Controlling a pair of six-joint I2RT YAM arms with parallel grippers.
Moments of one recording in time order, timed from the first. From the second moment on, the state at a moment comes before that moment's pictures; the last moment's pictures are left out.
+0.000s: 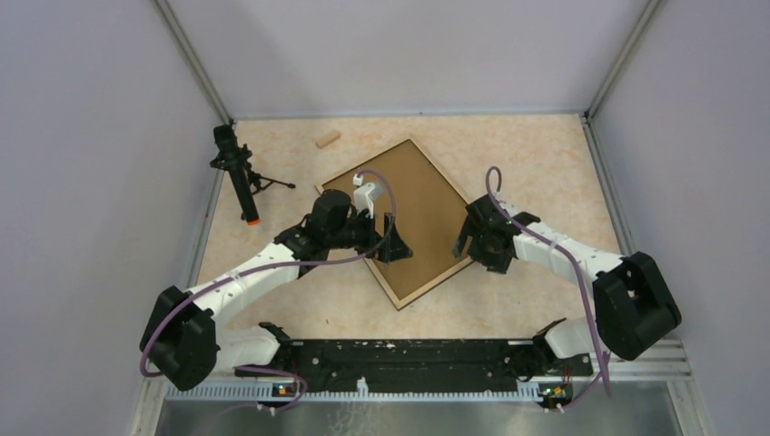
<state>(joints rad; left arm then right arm) -0.64 1.22 0.75 -0.08 0.50 -0.51 0.55 1.38 0.81 -0.62 0.17 0.90</state>
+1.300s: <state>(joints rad) -0.54 1.15 0.74 -0.23 0.40 -0.51 0.40 1.50 0.81 -0.39 0.12 0.41</state>
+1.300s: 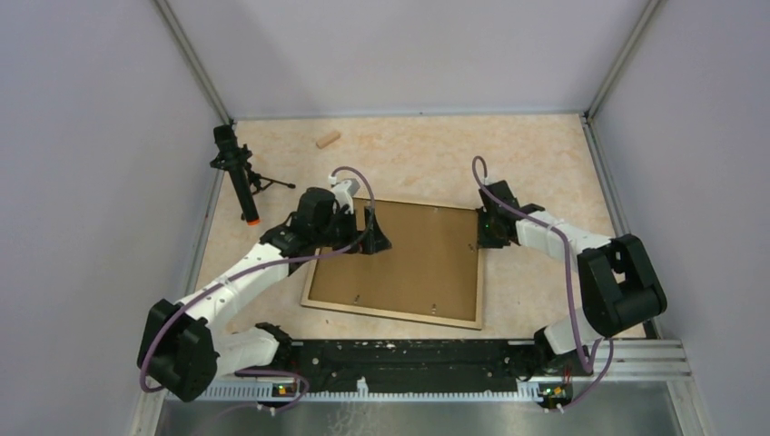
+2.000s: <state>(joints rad) -0.18 1.23 0.60 -0.36 0.20 -0.59 0.33 1.46 0.86 -0.46 -0.01 0.34</state>
